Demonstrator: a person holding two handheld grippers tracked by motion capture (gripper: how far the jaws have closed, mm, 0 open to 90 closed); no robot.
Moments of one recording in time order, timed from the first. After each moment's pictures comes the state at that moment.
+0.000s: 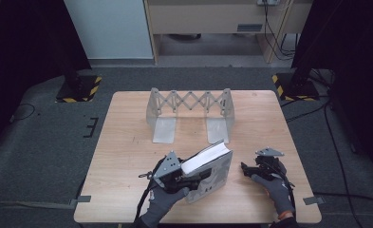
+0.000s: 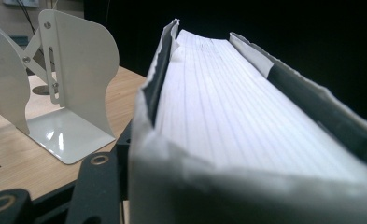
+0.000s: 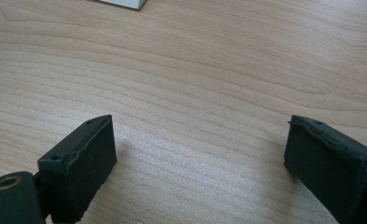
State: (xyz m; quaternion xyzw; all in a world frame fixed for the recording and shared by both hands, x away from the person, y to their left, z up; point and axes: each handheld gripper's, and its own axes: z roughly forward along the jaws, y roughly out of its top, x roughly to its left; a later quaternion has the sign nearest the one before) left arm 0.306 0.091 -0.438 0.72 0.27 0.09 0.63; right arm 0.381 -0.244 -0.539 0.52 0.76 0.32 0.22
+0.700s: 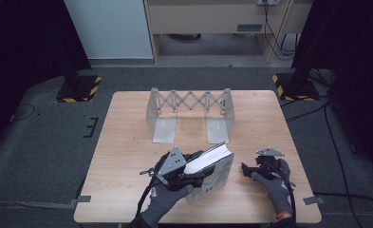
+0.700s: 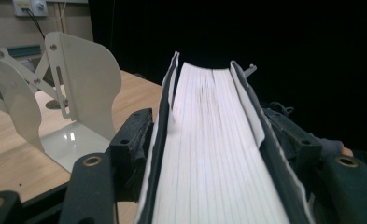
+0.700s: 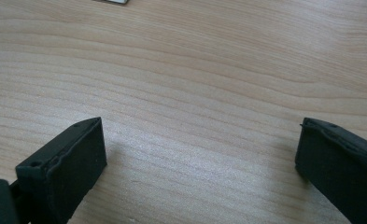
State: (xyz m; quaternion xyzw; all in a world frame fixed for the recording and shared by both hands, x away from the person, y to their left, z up) left arm 0.305 0.081 -0.407 0.74 0.26 0.13 0.61; right arm 0.381 -0.245 -0.539 0.54 0.75 0.31 0.23
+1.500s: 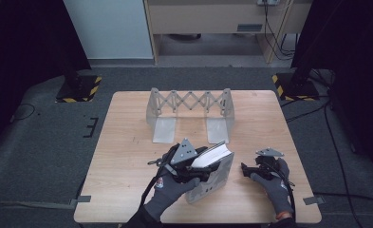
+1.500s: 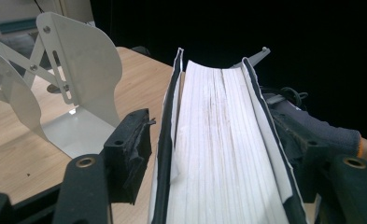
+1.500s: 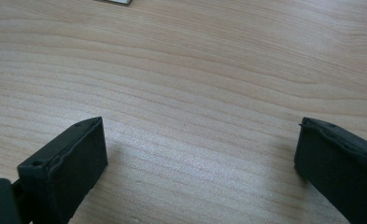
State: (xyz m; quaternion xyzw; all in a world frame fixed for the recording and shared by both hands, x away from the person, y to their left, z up) left arm 0.321 0.065 -0.393 0.78 0.27 0.11 0.55; right arm 0.380 -0.243 -0.539 0.54 0.75 0.31 0.22
